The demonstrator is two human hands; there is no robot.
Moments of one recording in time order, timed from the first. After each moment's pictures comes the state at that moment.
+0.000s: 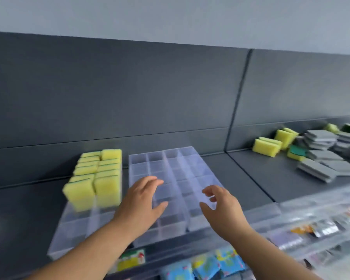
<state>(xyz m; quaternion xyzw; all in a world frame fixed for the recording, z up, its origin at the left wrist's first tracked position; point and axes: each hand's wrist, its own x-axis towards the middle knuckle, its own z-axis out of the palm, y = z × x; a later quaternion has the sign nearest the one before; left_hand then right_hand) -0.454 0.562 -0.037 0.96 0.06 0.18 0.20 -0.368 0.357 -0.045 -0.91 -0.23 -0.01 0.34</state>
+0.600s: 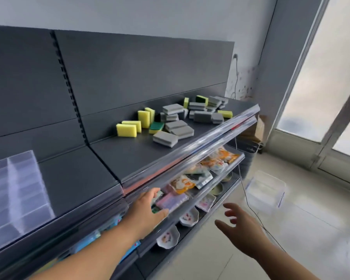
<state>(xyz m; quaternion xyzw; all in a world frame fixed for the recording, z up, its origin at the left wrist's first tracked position) -0.339 0.164 -0.093 0.93 -0.06 -0.04 0.36 -0.391 -0.099 -0.101 -0.94 0.10 0.03 0.33</state>
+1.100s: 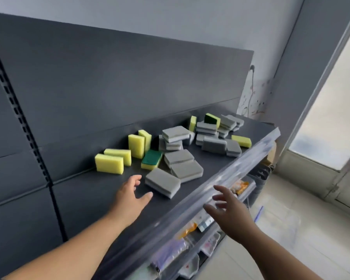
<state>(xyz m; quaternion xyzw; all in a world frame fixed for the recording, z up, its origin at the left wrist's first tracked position) -0.073 0.174 -0.075 0.90 0.03 0.08 0.44 -0.111 -0.092 -0.057 -0.91 0.04 0.00 0.40</state>
